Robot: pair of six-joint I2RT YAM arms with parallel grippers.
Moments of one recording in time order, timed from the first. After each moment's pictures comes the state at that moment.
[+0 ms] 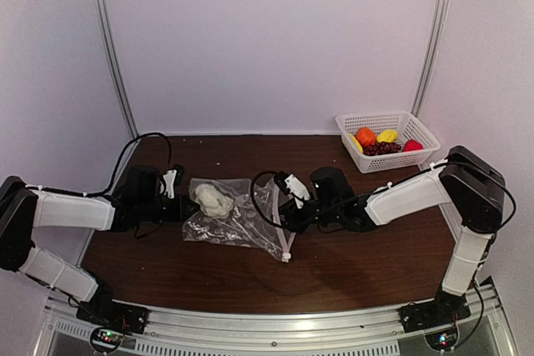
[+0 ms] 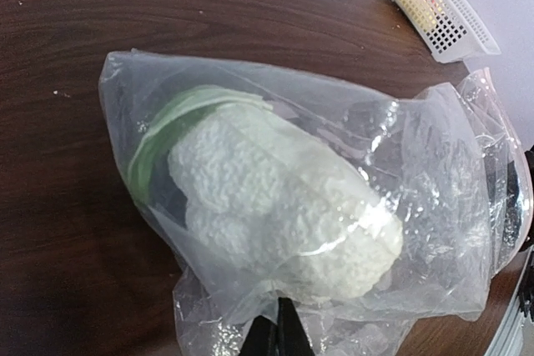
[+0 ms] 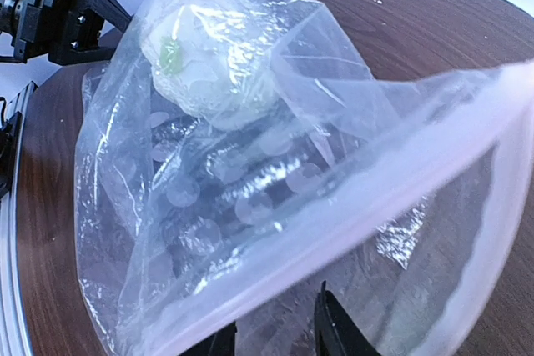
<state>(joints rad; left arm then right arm) -0.46 1.35 0.50 0.21 0.27 -0.42 0.85 1.80 0.89 0.38 -0.23 0.13</state>
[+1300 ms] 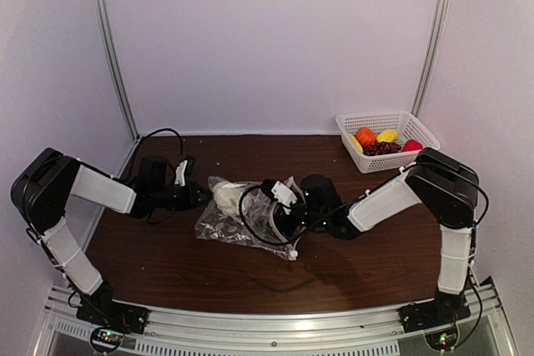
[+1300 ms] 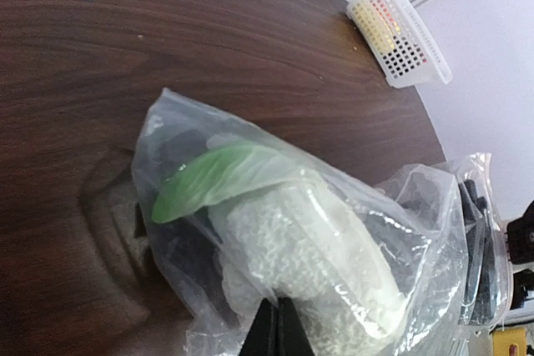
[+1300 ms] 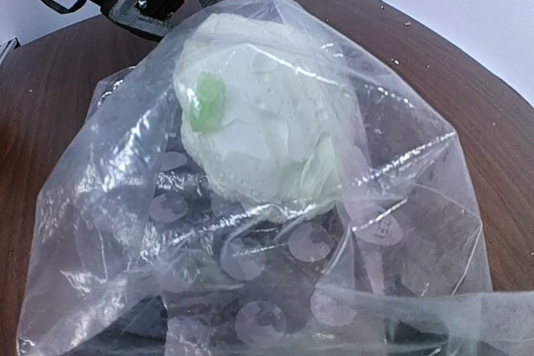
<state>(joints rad) -0.38 1.68 0.65 0.47 0.53 -0.53 0.87 2.00 0.95 0.62 -0.18 -0.11</state>
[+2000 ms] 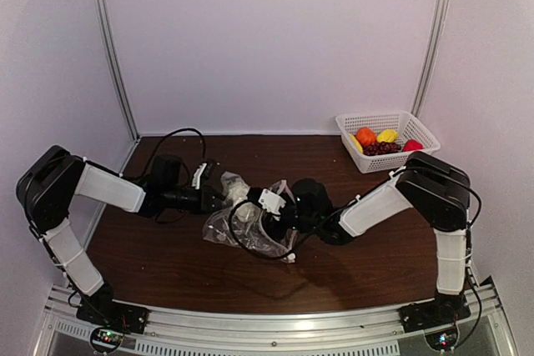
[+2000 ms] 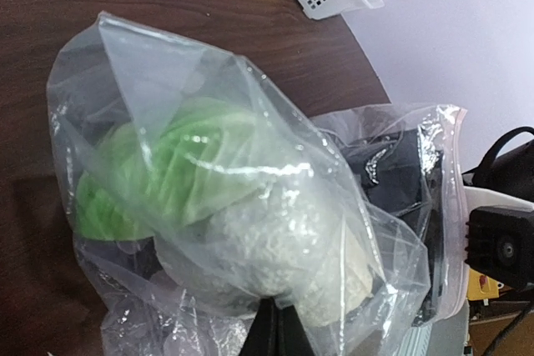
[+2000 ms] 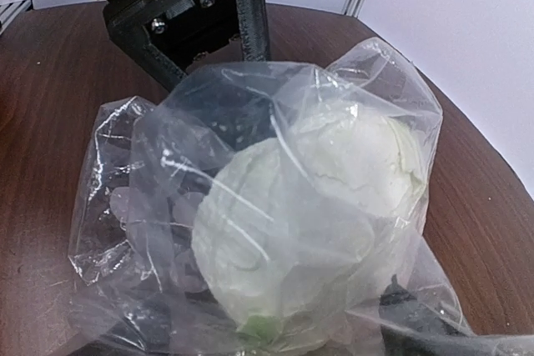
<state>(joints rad) -0.49 1.70 0.72 0.41 0.70 -0.50 0.93 2.04 0.99 0.70 -0.15 -0.30</state>
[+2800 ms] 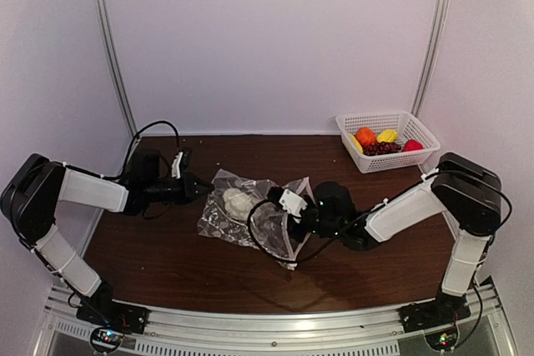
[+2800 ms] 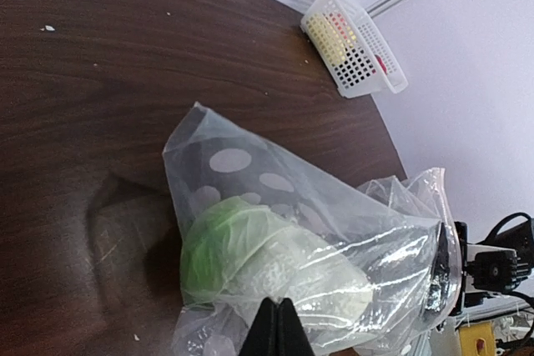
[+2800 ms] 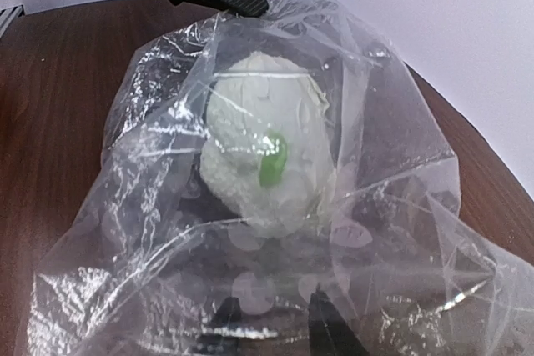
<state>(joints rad) -0.37 1.59 0.65 0.46 0.64 -0.60 0.93 1.84 0.79 0.70 -0.06 -0.27</state>
